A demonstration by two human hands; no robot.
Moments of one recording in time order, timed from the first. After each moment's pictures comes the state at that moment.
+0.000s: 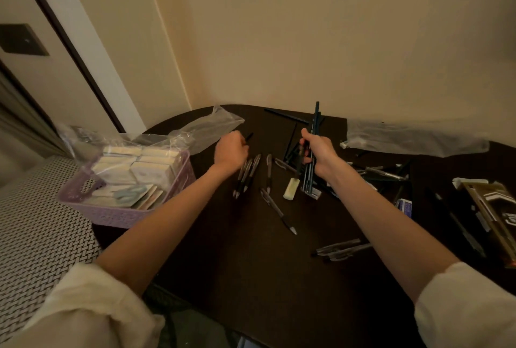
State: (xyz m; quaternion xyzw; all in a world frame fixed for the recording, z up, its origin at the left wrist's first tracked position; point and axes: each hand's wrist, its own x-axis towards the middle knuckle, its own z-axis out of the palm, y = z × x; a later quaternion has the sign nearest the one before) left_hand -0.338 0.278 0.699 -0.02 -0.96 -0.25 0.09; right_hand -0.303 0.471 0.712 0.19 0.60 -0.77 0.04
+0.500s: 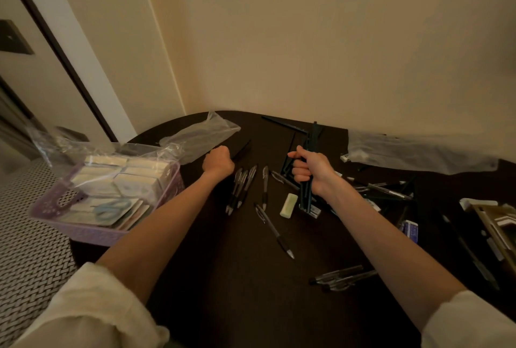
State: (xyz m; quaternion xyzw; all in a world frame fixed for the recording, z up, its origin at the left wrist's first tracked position) left_hand -0.386 0.260 0.676 0.06 -0.98 -0.18 -0.01; right_hand -0.322 0.472 0.691 0.17 0.54 -0.82 0.11
